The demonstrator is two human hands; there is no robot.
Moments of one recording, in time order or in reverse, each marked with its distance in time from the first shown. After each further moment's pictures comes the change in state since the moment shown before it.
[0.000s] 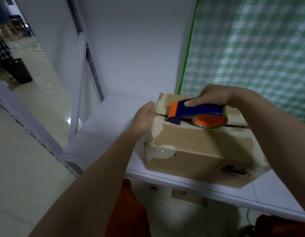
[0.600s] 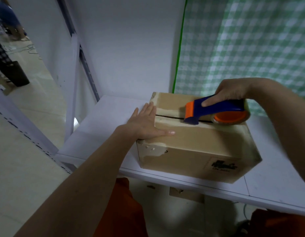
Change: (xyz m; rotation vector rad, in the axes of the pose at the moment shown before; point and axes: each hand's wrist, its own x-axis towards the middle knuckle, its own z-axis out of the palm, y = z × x) left_hand -0.013 0.011 0.006 0.922 -0.385 0.127; right_hand -0.033 0.034 -0.032 -0.150 0.014 0.120
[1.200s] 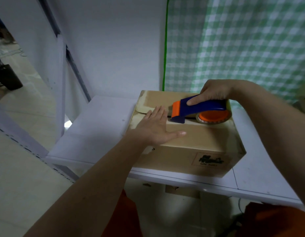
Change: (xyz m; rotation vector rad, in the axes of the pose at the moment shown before) left_hand 0.008 0.066 0.020 0.052 0.017 0.120; right_hand 0.003 0.020 0.009 0.087 0.000 -0.043
